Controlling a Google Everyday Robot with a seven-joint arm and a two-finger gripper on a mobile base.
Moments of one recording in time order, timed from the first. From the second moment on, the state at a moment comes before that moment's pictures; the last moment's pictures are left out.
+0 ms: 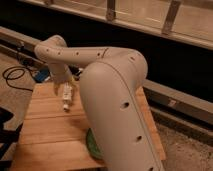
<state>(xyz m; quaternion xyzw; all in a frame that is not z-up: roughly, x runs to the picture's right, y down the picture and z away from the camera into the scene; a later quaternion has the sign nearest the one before) -0.203 0.017 0.774 -0.27 0.22 0.58 0.74</state>
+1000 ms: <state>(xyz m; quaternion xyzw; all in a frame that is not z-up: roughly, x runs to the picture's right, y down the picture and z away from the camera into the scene) -0.239 0.052 0.811 -0.31 0.21 0.54 0.76</state>
